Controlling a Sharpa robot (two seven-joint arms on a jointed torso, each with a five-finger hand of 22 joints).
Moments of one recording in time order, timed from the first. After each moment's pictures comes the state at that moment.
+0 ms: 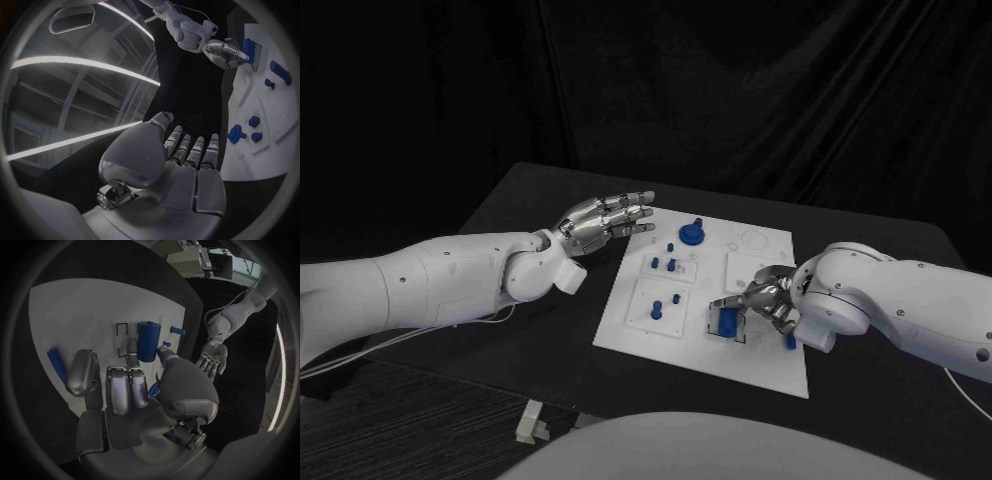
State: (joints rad) left arm 1.08 -0.85 -0.21 1.26 -0.04 0.31 0.62; left_hand 1.39 0.21 0.05 0.07 0.61 0.42 0.09 0.05 0.05 0.06 0.13 0.29 0.03 0.10 0.22 0.14 0.02 0.13 0.14 0.29 0.05 0.17; right arm 1.20 -0.65 -0.21 1.46 -0.72 0.04 -0.64; right_hand 0.95 -0.04 0.15 0.16 0.30 1.06 0.04 0.20 0.56 1.46 -0.04 1.55 1.31 1.46 -0.09 1.55 1.30 0.04 1.44 0.01 1.18 1.29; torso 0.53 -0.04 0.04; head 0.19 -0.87
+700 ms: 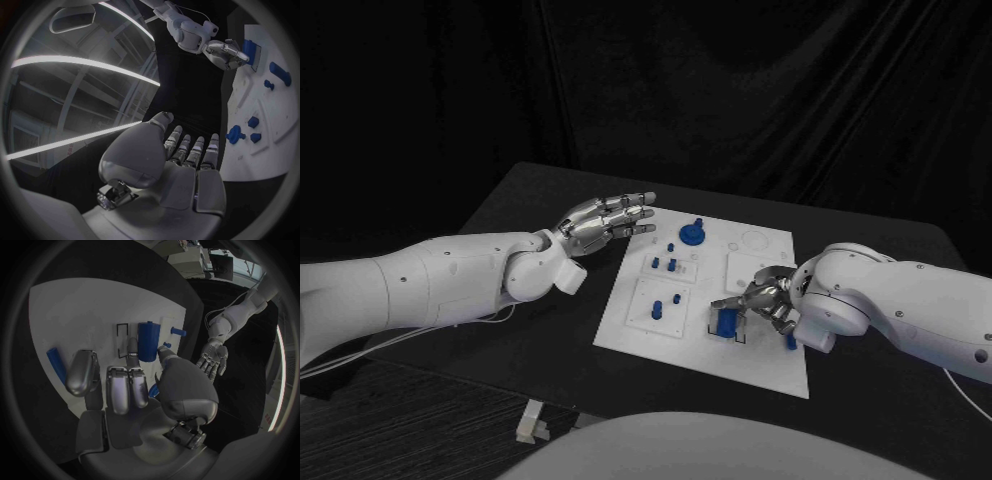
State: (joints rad) left arm 1.08 -0.85 -0.21 1.26 -0.04 0.32 0.62; left_hand 1.39 0.21 0.05 0.07 0.61 0.42 0.09 0.05 0.05 0.06 0.13 0.29 0.03 0.10 0.22 0.14 0.02 0.13 0.14 0.29 0.05 0.17; right arm 1.19 -0.65 -0.21 1.46 -0.73 0.05 -0.64; right_hand 0.93 -0.02 0.13 0.18 0.18 1.06 0.04 0.21 0.58 1.46 -0.04 1.55 1.31 1.46 -0.09 1.55 1.30 0.04 1.44 0.01 1.18 1.29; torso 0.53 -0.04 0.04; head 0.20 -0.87
